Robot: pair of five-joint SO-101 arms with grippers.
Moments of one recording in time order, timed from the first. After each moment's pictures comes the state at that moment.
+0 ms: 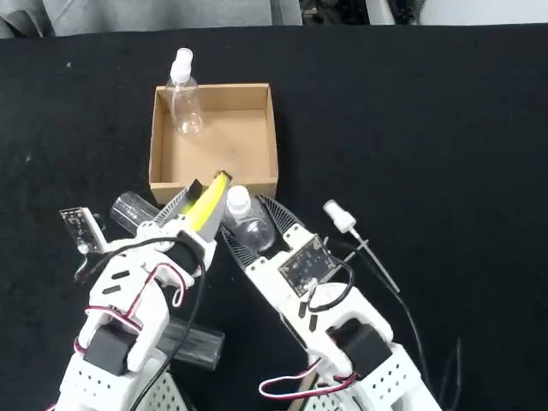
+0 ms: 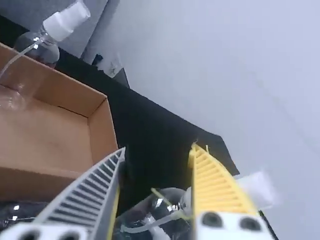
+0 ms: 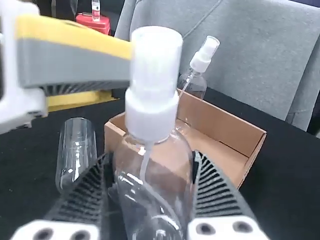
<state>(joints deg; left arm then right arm) 18.4 -104.7 88.4 28.1 39.0 -36.0 -103.1 94.2 29.3 7.3</state>
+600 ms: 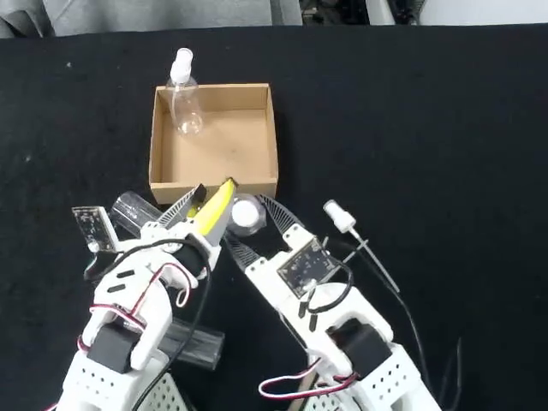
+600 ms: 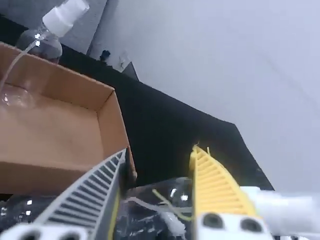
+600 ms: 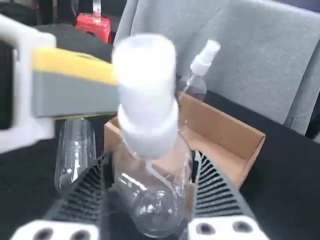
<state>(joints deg) 18.1 -104.1 88.9 28.4 35.2 -35.1 -103.1 94.1 29.4 8.5</state>
